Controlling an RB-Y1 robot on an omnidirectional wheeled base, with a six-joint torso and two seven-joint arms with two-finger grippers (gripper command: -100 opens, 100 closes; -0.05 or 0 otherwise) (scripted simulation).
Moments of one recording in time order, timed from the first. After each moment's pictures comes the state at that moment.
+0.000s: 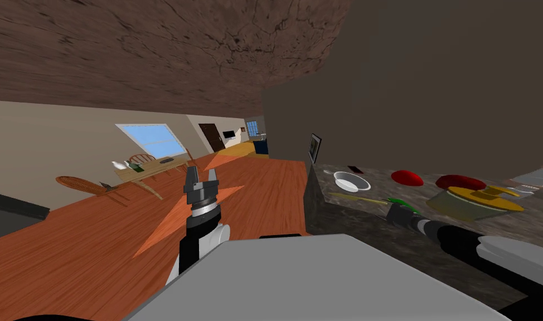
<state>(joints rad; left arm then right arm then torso) 0.53 -0.01 0.05 -2.36 0.08 -0.57 -0.08 0.78 -1.16 -0.18 -1.50 0.78 -0.18 0.71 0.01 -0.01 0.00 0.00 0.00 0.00</state>
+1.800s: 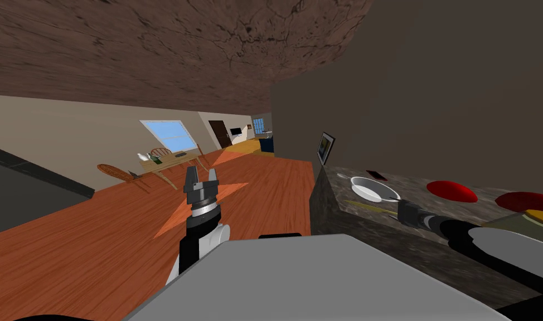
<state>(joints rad) 0.53 -0.01 0.05 -2.36 0.08 -0.57 -0.08 0.63 -1.15 -0.18 -1.30 1.20 -0.24 0.61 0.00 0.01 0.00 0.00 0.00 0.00</state>
